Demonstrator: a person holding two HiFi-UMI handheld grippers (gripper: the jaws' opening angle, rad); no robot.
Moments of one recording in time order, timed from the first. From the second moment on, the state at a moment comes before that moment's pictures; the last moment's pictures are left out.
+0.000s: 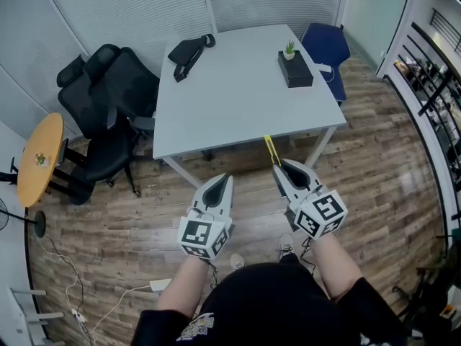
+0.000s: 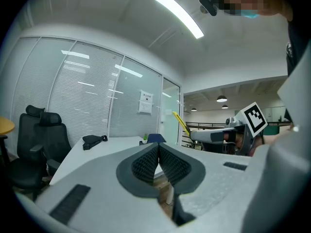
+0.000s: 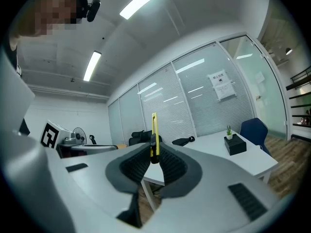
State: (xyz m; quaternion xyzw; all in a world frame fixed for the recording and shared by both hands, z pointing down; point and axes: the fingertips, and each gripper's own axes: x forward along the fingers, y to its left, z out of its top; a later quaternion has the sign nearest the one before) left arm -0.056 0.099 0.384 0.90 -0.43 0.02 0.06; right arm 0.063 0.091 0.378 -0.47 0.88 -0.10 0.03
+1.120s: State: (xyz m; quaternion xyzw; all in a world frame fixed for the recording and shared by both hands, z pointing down) left arm 0.079 0.058 0.383 0.86 -0.51 0.03 0.06; right arm 0.202 0.025 0.382 -0.40 0.91 -0.11 0.04
